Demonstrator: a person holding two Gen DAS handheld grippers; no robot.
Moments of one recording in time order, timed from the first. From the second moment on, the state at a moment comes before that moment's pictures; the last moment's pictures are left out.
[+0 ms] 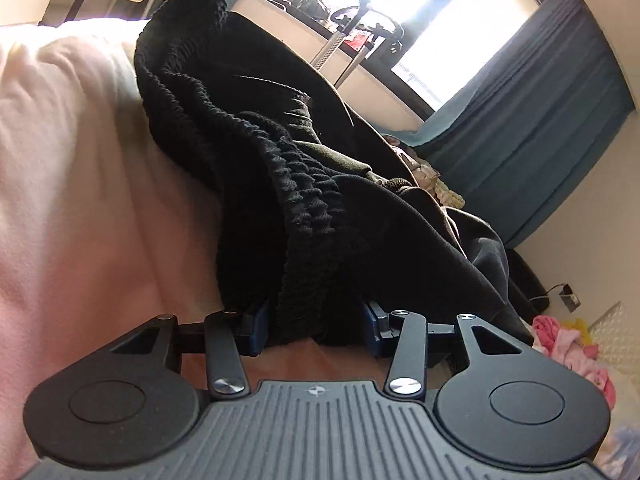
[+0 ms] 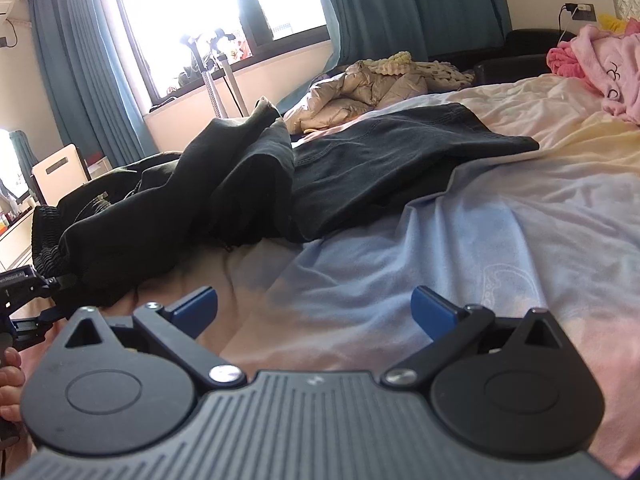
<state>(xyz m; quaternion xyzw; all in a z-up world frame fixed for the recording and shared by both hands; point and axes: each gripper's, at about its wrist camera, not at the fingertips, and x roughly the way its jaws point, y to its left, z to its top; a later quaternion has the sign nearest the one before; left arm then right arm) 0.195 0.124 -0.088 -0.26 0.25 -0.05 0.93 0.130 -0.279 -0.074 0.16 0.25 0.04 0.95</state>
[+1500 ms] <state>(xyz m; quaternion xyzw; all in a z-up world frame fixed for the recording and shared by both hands) 0.044 0.330 0.002 -0.31 0.30 0.08 0.90 0.103 -0.266 -0.054 0.09 0.21 0.05 0.97</state>
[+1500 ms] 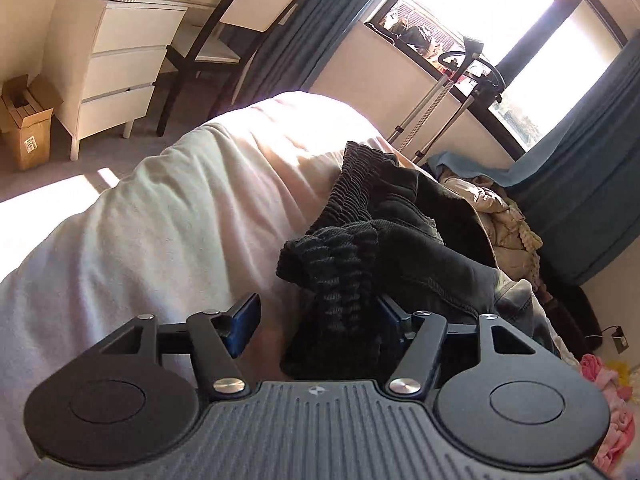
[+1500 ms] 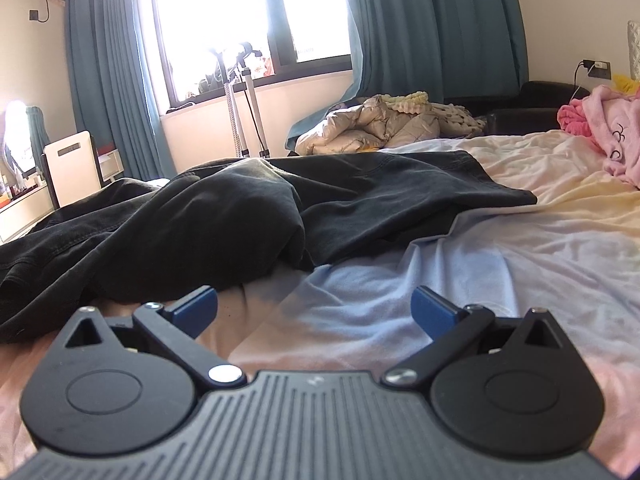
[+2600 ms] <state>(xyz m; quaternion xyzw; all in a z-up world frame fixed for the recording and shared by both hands) 0.252 0.012 -0.037 0.10 0.33 -0.04 0.94 0.096 -0.296 -0.033 0.19 0.16 0.08 0.97</state>
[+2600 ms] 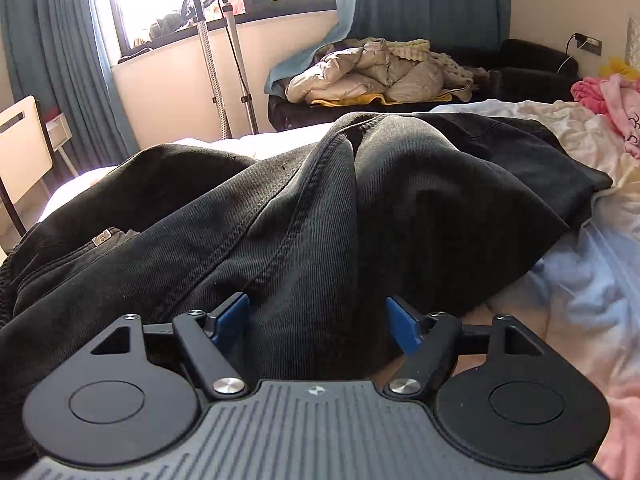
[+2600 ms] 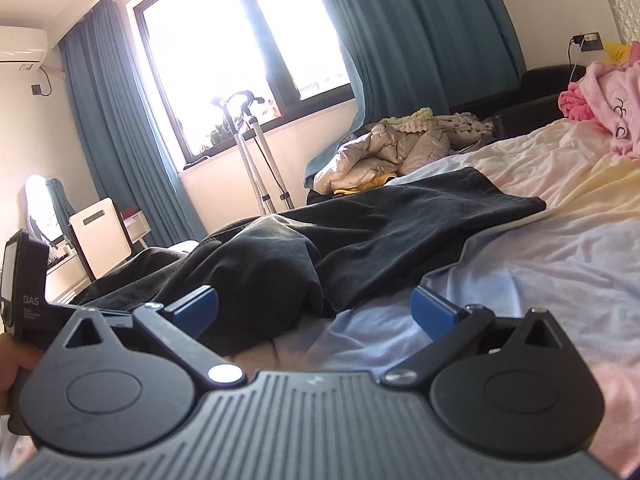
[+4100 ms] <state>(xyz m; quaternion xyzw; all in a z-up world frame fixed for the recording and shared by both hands) 0.307 -0.111 -0.047 0.15 0.27 -0.12 0.94 0.104 -0.317 -0.038 0.21 0.17 0.03 0.96</state>
